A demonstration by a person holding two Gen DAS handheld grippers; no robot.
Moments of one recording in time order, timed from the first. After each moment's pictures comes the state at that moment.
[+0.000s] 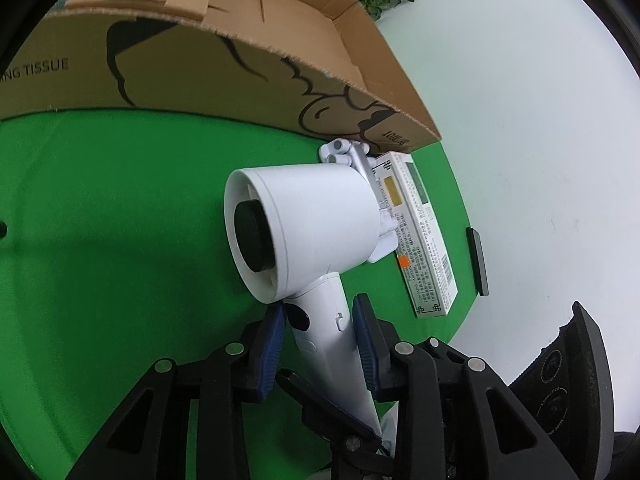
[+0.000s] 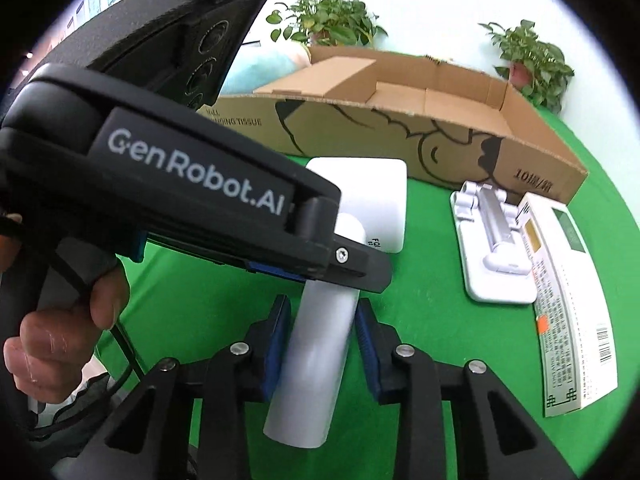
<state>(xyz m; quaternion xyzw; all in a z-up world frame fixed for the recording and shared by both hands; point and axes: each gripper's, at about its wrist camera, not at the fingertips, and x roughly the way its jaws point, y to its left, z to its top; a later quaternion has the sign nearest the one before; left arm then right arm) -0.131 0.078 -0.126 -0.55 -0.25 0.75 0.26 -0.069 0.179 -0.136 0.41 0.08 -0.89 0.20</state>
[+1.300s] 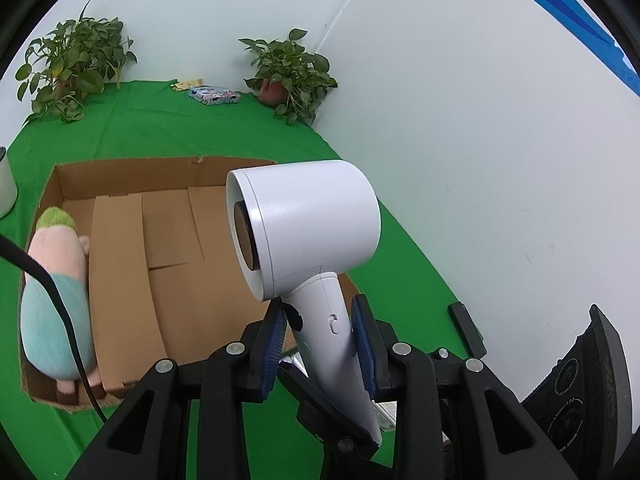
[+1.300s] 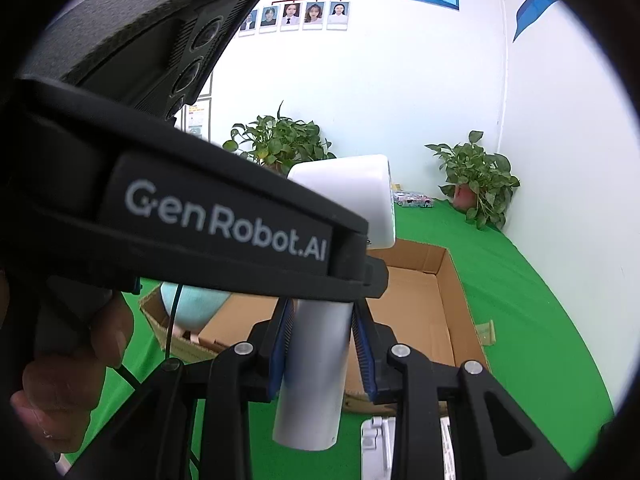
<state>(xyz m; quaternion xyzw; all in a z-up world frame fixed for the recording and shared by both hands) -0.216 0.058 0.114 -0.40 -0.13 0.86 0.28 -0.170 0.168 0.001 0.22 0.08 -0.96 0.13</state>
